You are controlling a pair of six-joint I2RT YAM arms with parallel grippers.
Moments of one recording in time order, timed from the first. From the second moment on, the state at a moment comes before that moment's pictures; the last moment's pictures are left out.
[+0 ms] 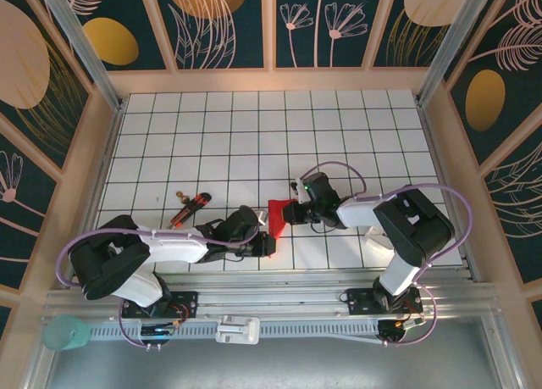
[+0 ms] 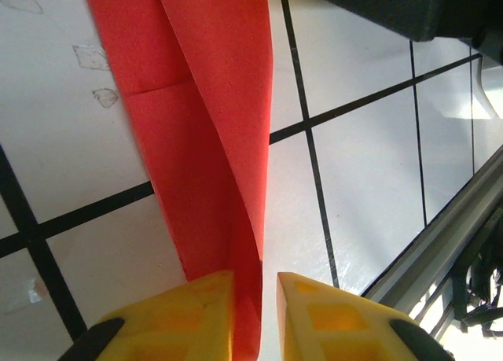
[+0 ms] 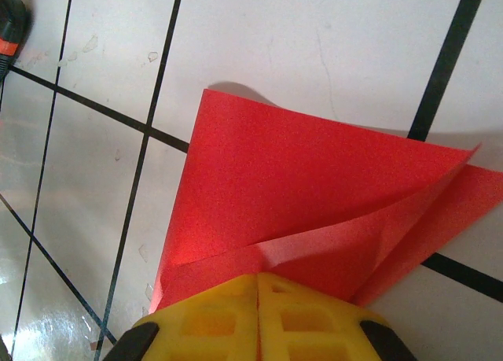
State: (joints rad) left arm -0.98 1.48 0.50 0.17 0.25 -0.94; right arm 0.65 1.67 0.63 0.17 -0.40 0.52
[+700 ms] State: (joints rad) left arm -1.00 1.43 0.49 0.12 0.25 -0.94; right arm 0.65 1.67 0.63 0.18 -0.40 0.52
